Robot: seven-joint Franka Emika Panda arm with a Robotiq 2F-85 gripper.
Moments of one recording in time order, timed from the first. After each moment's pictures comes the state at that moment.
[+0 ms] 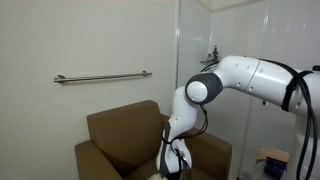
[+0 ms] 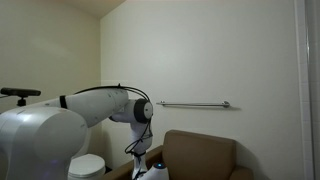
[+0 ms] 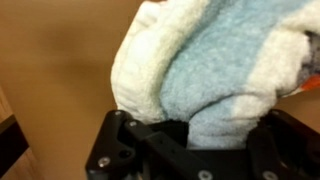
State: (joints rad) arm 0.15 1.28 -0.02 -1.85 0.76 3.16 1.15
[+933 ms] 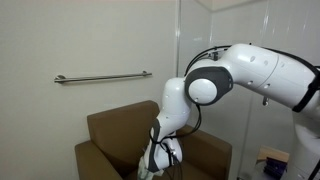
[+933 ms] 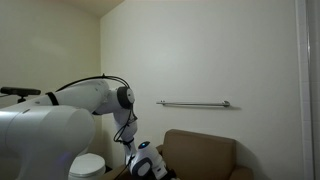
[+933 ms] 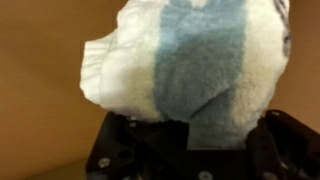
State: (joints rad) arm 0.50 1.16 -0.25 -1.89 0.88 3.46 1.12
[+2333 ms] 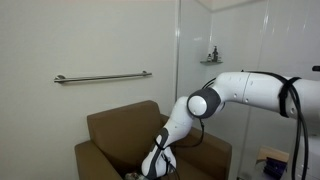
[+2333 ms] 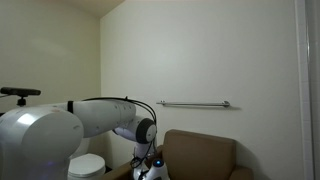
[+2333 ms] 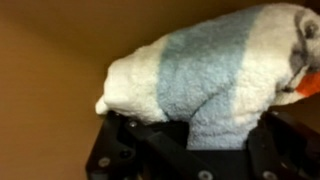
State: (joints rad) arm 0.04 1.51 0.15 -1.41 0.33 3.30 0.80
